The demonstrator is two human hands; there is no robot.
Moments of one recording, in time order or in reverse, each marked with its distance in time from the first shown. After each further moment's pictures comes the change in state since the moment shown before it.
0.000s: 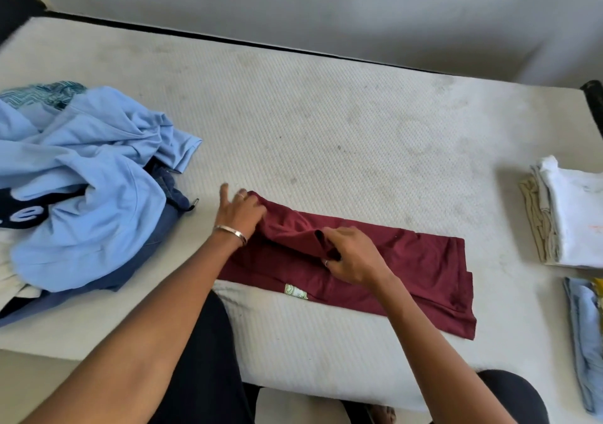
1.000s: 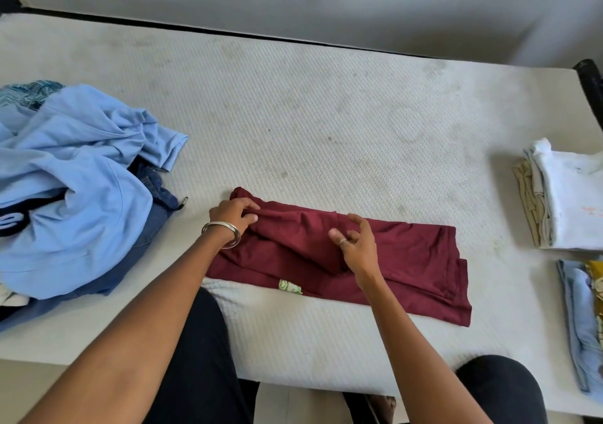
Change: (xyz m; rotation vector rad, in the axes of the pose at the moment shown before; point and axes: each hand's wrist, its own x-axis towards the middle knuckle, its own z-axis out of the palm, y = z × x) left_hand 0.010 -0.003 0.030 -0.845 -0.050 -0.191; right_hand -0.015 0.032 0.047 0.876 0.322 0.906
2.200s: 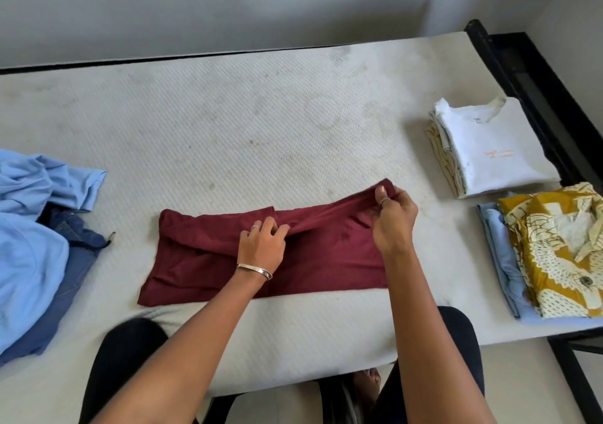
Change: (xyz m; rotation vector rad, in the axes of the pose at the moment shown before) left_hand -0.054 0.145 0.132 0.575 0.228 0.562; right_hand 0.006 -0.013 -0.169 0.794 0.513 -0.028
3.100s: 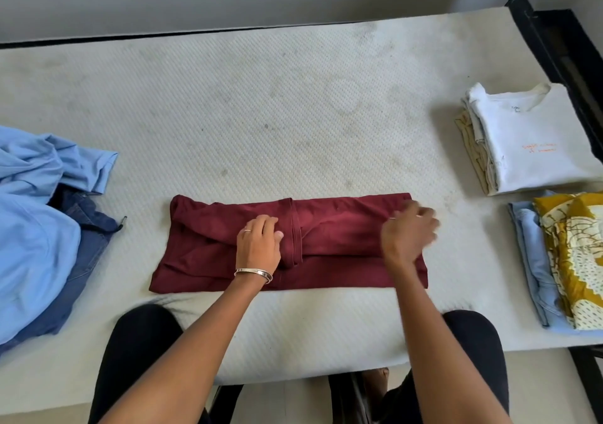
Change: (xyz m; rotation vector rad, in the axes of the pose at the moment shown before) left_hand -0.016 -0.028 0.028 -0.256 0.093 -0.192; right_hand 0.010 0.057 -0.015 -1.294 0.265 -0.360
